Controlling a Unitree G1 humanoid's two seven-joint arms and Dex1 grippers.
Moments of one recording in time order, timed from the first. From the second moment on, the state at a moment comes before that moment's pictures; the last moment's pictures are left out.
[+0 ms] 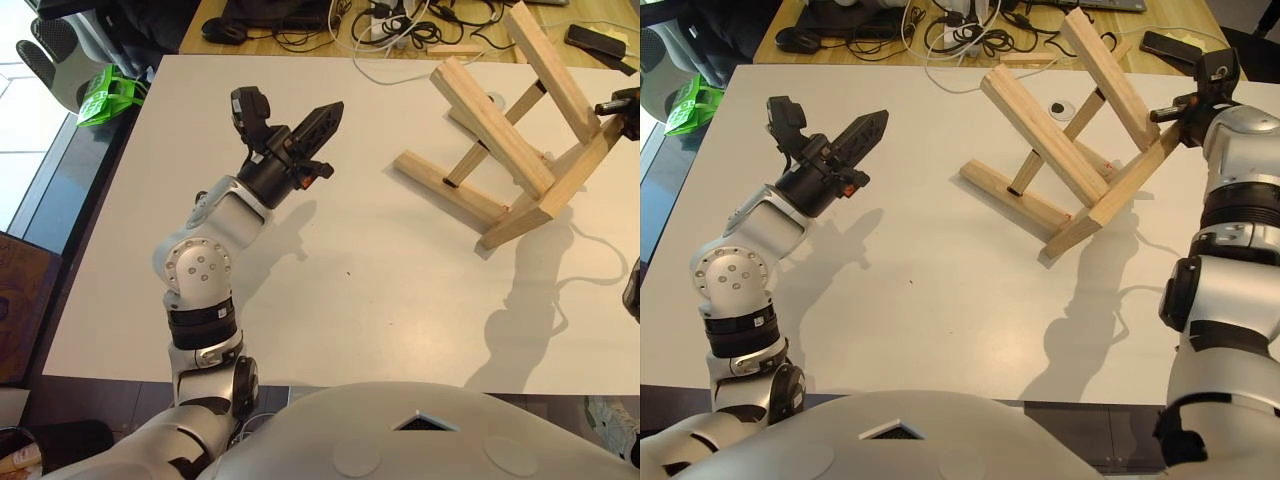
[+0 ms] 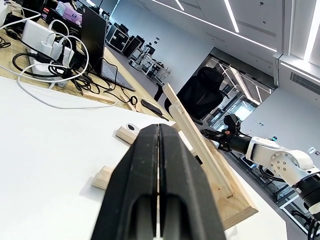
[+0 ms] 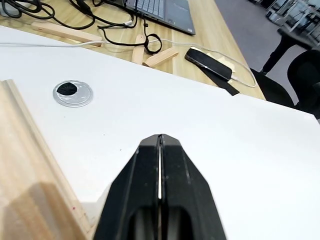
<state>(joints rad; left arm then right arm) -0.24 0.19 0.15 -0.33 -0.97 0.80 -0.22 -0.87 -0.71 -0.09 0.93 0.01 0.49 0.50</state>
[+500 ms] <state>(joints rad) -0.23 0.17 0.14 -0.33 -0.93 0.78 -0.21 -0.52 -0.67 -0.15 0.00 0.26 1.22 0.59</state>
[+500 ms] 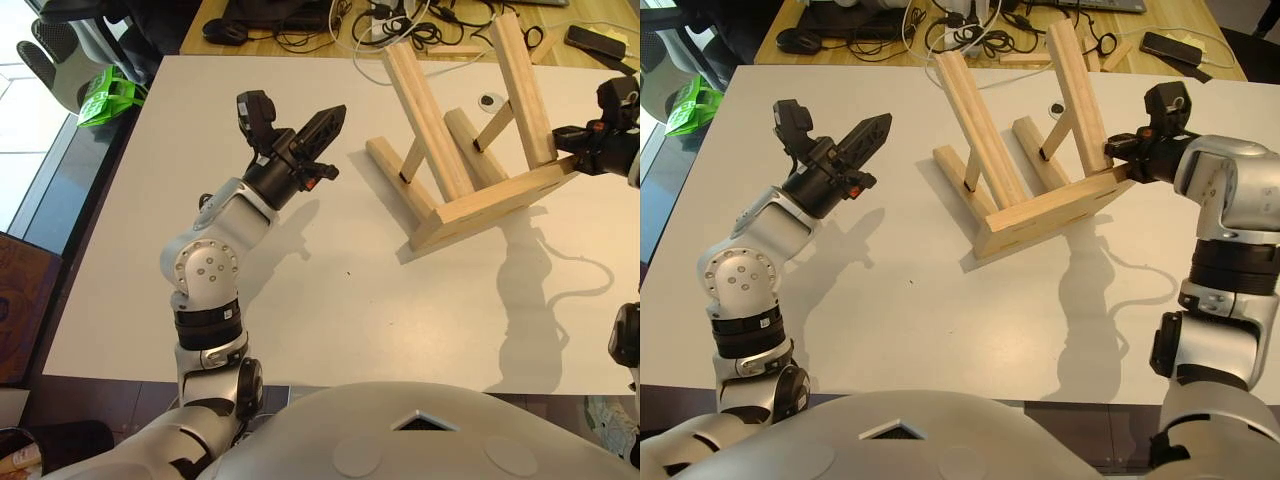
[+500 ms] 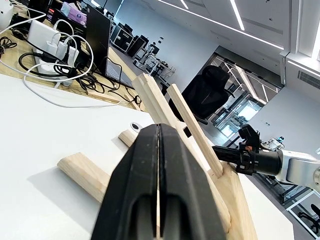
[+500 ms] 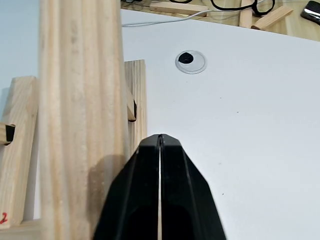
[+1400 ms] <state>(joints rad) -0.26 0.19 0.20 -0.33 -0.86 0.73 -0.16 -0.42 -0.65 -0.14 0.21 0.11 0.74 0.42</state>
